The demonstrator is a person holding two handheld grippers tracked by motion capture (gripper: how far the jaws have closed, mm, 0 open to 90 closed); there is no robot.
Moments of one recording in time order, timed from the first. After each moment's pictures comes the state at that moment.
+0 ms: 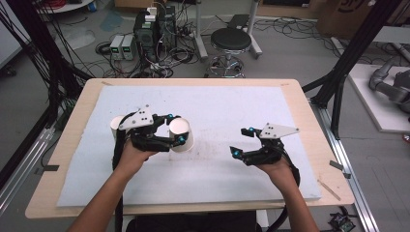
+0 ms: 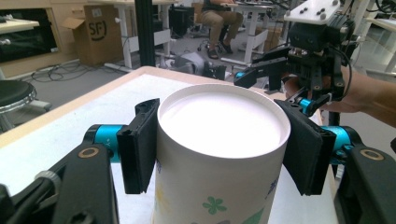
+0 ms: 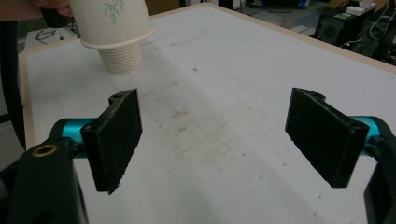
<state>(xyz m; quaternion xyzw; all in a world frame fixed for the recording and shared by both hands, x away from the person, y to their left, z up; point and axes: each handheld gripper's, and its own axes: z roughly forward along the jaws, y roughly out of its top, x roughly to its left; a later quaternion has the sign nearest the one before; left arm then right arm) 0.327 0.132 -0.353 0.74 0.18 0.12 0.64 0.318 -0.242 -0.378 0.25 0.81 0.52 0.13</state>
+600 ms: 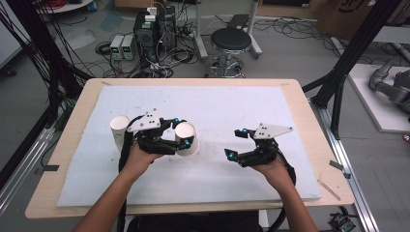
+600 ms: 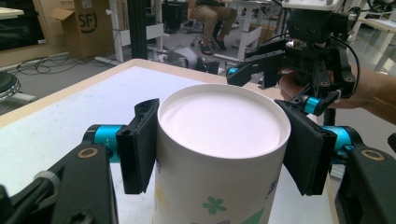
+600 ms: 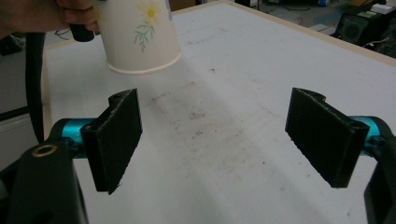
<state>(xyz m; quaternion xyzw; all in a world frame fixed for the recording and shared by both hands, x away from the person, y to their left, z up) 0.330 0.119 -0.365 0.74 0.18 0.10 0.64 0.319 -0.228 -0.378 0.23 0.82 0.52 0.11</state>
